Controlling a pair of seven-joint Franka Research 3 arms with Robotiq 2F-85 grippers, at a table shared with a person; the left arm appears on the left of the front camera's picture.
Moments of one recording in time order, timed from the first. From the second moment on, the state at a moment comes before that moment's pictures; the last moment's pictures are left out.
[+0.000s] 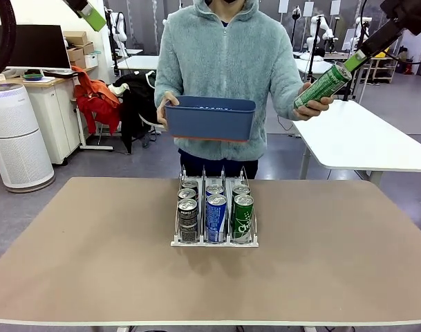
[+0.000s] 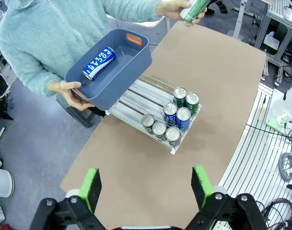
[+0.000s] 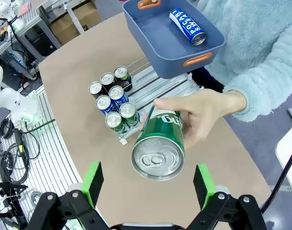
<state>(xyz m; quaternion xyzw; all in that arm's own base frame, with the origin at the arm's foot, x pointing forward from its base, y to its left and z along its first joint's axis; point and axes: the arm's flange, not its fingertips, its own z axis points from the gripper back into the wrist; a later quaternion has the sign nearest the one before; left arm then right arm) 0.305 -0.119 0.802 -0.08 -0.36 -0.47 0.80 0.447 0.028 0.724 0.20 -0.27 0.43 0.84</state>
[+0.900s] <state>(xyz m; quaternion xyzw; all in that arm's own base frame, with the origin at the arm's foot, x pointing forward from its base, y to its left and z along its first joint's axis) 0.305 -0.119 0.802 -0.08 -0.36 -0.47 0.80 0.483 0.034 0.701 0.22 -0.26 0.42 0.84</state>
